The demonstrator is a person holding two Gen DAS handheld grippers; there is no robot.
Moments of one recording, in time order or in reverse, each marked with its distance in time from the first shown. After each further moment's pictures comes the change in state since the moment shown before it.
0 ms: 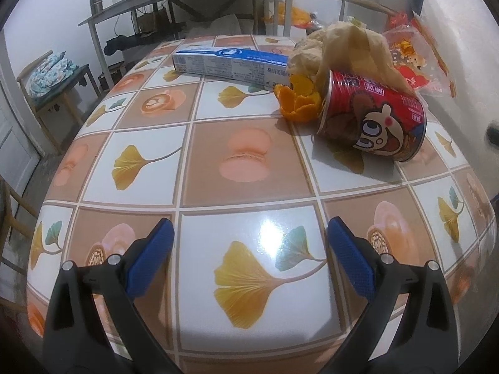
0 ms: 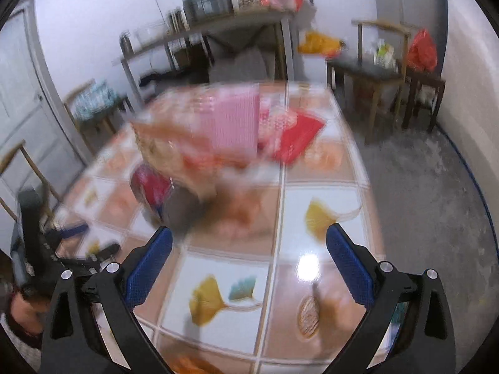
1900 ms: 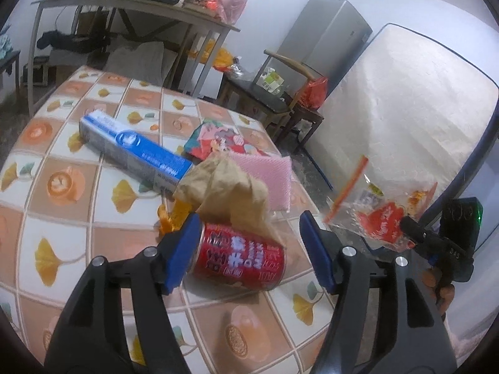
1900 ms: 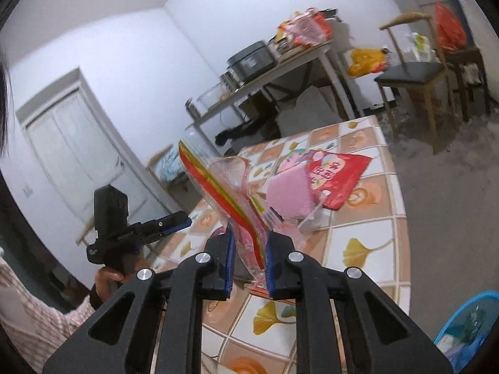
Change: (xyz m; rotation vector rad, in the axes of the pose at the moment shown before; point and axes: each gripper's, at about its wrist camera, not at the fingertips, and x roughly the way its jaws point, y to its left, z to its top) left arm -0.042 -0.005 0.098 -0.106 -0.167 -0.556; right arm -0.045 -0.069 0.003 0.212 -0.166 0.462
